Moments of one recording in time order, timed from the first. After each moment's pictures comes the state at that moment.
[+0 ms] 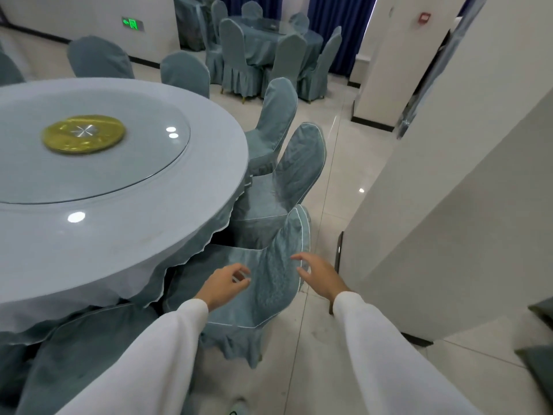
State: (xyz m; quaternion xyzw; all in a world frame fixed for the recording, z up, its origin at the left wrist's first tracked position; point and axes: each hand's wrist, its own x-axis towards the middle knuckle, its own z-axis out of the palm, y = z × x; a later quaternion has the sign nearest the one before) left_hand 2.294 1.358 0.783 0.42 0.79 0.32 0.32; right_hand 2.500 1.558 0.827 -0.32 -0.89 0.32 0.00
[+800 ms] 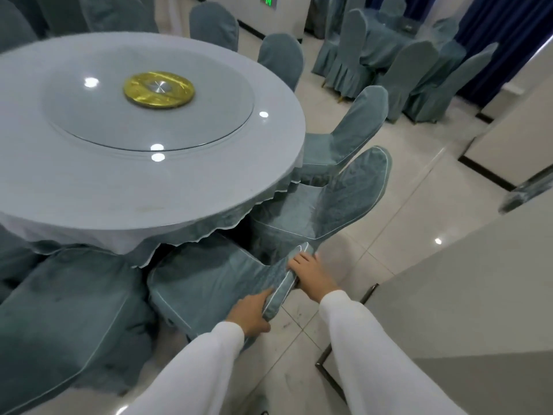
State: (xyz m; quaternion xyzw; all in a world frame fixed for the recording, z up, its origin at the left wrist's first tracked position) left_hand 2.372 1.583 0.747 0.22 0.86 0.23 0.39; right_hand 2.379 1.801 0.765 0.03 -0.99 0.07 -0.14
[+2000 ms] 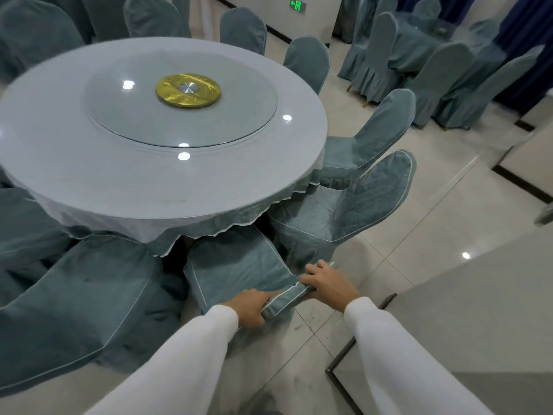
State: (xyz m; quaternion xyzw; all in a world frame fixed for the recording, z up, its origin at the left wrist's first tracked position) left_hand 2.364 1.557 0.763 0.32 0.84 0.18 0.40; right_hand 2.403 1.810 0.777 0.15 -0.98 0.03 -0.13
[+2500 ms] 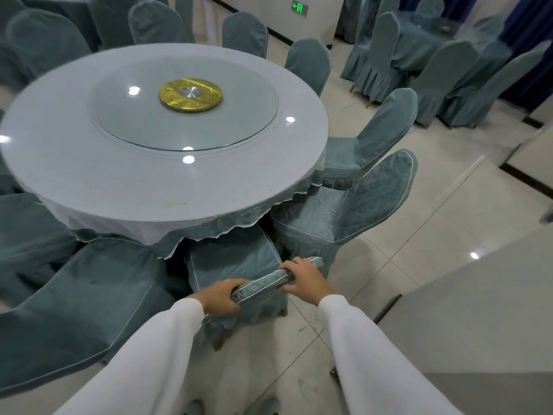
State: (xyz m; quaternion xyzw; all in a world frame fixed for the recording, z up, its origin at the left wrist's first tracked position) left_hand 2.329 1.497 0.754 0.23 0.84 0.27 0.41; right_hand 2.382 1.764 0.768 0.01 -0.96 0.22 -0.15
